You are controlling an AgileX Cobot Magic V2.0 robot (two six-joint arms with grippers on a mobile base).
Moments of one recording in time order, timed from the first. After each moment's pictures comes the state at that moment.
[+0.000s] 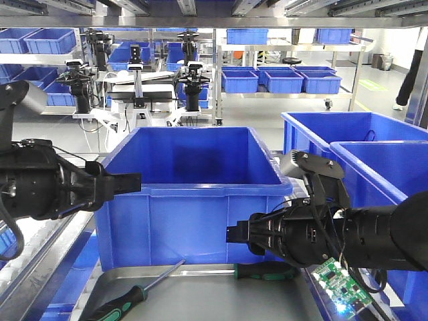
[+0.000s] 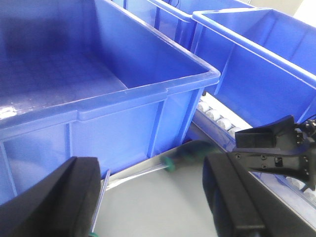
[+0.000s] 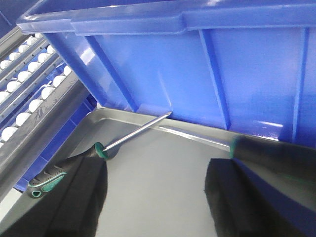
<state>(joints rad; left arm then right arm) -0.36 1.24 -1.23 -0.59 0.58 0.33 0.38 1.44 -1.12 0.73 0.44 -0.34</state>
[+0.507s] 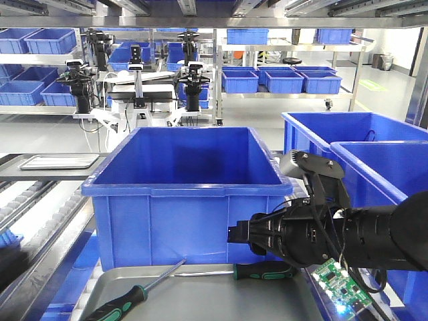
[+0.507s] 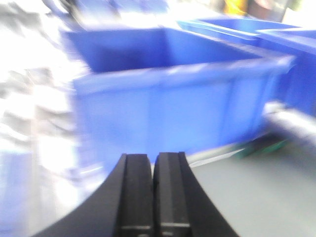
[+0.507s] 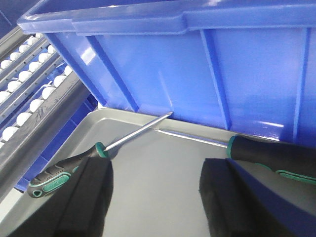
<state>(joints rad) -0.31 0.72 -0.53 -0.40 0.10 0.32 0.38 1.44 -1.12 0.73 0.44 -0.34</state>
